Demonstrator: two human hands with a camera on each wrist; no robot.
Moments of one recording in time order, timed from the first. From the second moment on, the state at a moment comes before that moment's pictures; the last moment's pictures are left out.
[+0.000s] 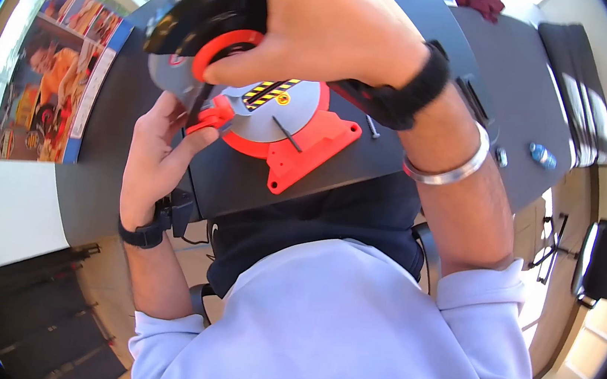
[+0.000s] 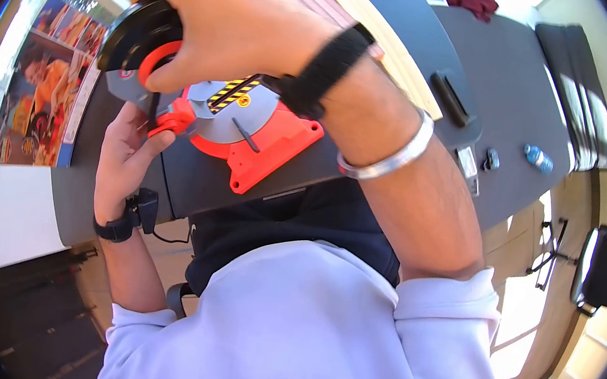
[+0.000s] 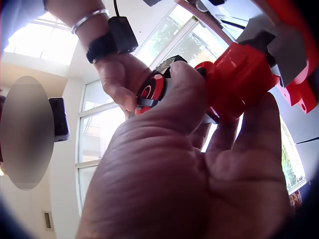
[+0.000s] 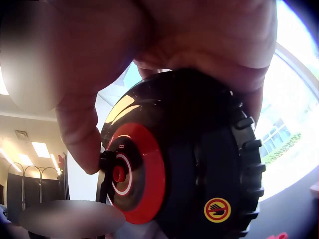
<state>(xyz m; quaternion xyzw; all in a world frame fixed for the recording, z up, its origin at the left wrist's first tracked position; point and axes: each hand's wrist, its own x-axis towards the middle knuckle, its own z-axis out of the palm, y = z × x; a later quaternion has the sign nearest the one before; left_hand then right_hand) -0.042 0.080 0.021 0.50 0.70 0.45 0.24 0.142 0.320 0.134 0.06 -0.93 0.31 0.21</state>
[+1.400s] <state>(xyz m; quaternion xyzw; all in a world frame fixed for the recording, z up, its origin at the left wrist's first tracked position) -0.044 0.110 0.019 0.44 0.86 0.22 0.16 0.099 0.297 0.072 -0.09 -0.93 0.20 0.30</state>
